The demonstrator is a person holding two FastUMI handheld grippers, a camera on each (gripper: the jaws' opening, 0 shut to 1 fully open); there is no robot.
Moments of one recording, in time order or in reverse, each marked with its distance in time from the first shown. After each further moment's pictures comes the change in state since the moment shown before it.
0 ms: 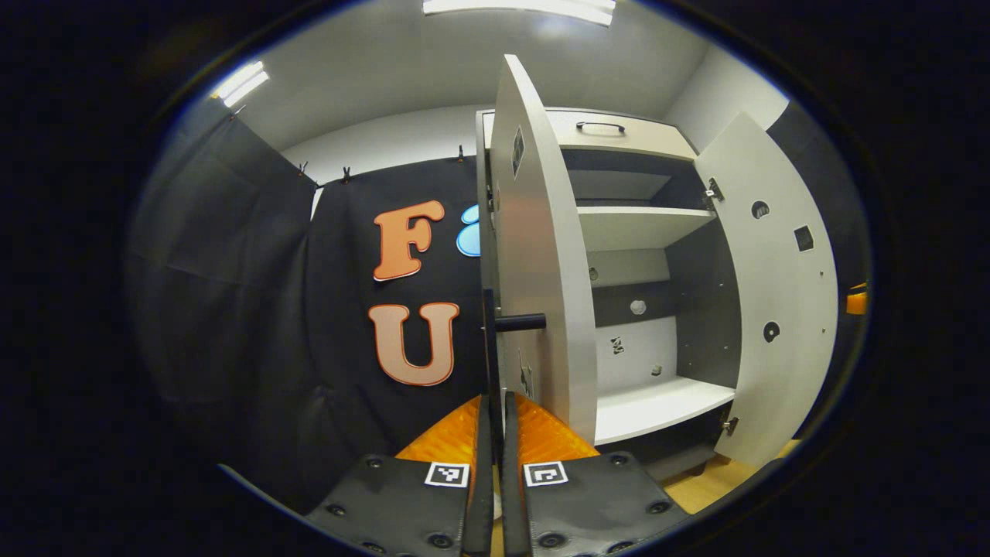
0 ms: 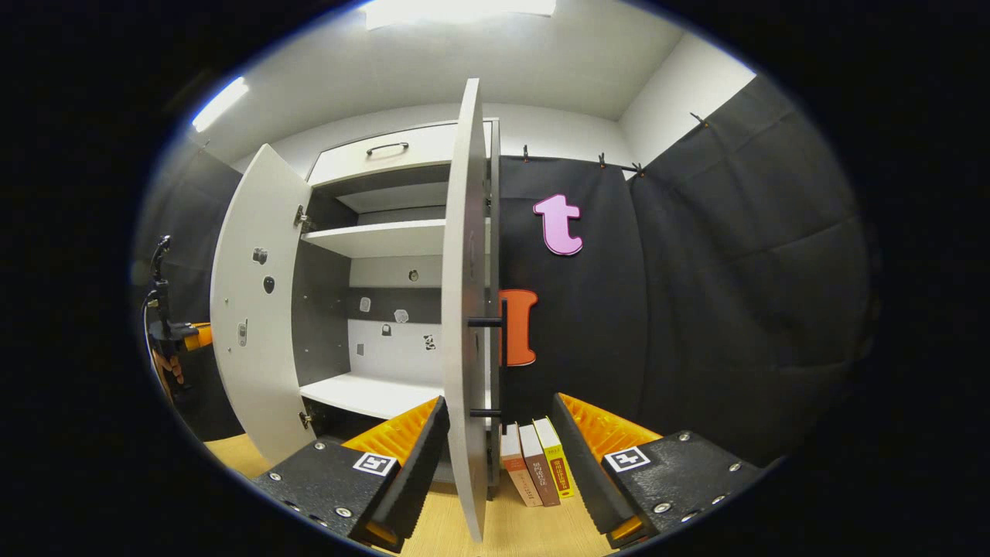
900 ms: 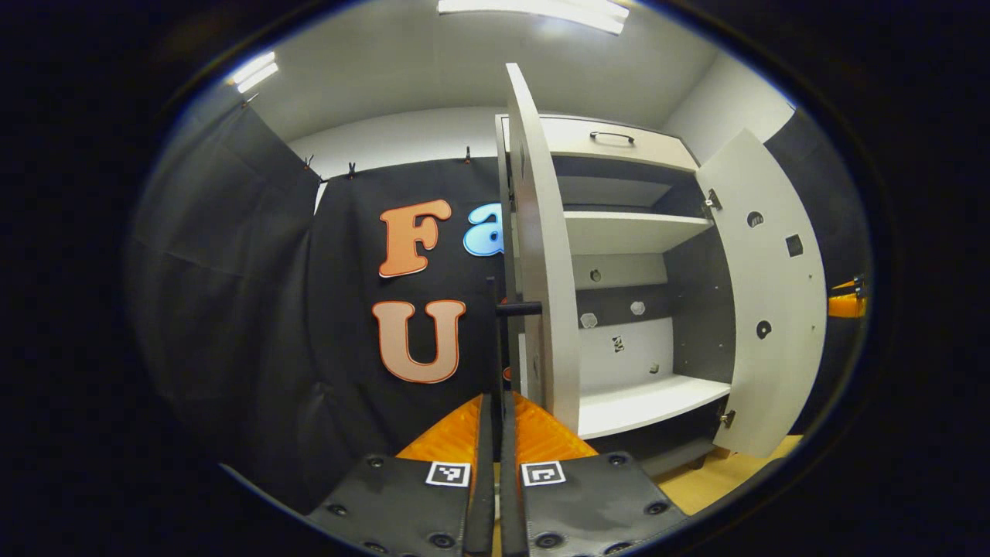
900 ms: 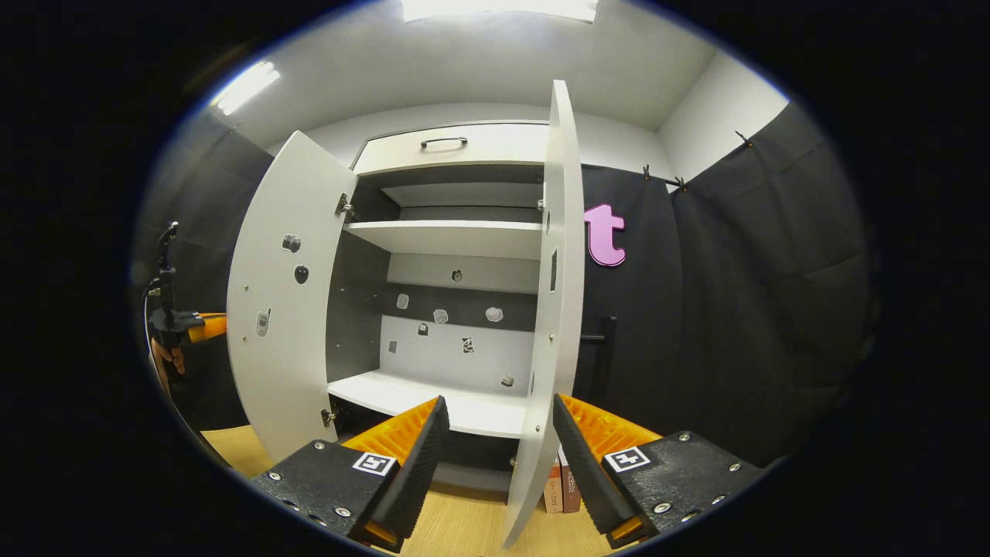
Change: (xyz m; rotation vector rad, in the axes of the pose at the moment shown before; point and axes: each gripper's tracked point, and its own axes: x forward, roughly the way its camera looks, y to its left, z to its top) left arm -0.014 -0.007 0.008 -0.054 -0.046 -0.091; right arm 0.003 0.075 0.005 -0.081 -0.009 0.102
